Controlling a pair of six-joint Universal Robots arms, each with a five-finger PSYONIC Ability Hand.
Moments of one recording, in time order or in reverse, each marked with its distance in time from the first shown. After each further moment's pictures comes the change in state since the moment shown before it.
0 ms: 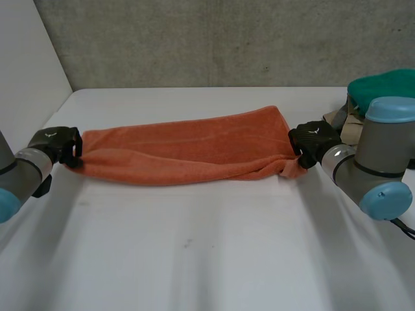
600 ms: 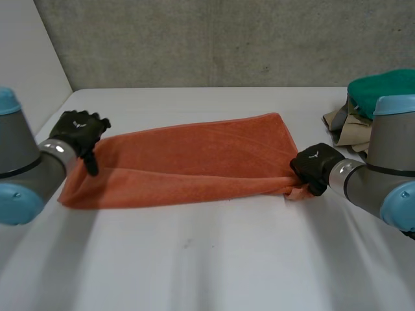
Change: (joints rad) left arm -0.190 0.114 -0.006 -0.057 -0.115 0.310; right arm -0.005 -0.095 0.081 0.273 -0.009 -0.267; left_hand -0.913 -0.950 -0.941 -0.953 -0.911; right_hand 0.000 0.000 0.000 0.001 0.004
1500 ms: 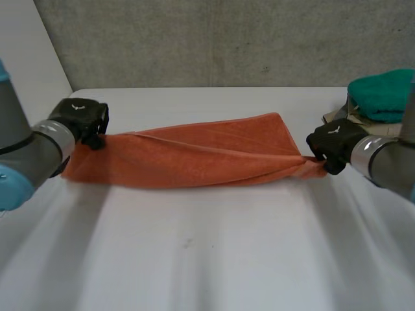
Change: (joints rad) left arm -0.035 0.090 0.085 -0.170 0.017 -0.182; right arm -0.054 -0.137 -0.041 0.101 -0.012 0.016; left_hand 0.920 0.948 0.944 0.954 0.892; right_hand 0.000 0.000 0.000 0.001 0.000
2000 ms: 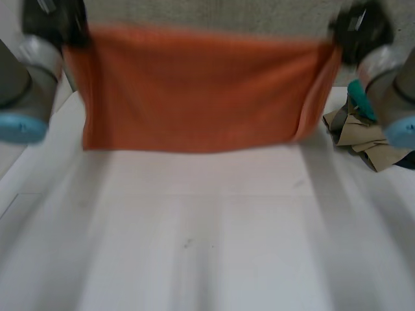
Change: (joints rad) left arm -0.013 -0.103 0.378 0.394 -0.060 -0.193; right arm 0.033 0.100 -0.385 -0.502 0.108 -0.061; left_hand 0.000 0.003 0.004 0.001 0.000; right_hand 0.000 0.000 0.002 0.002 0.015
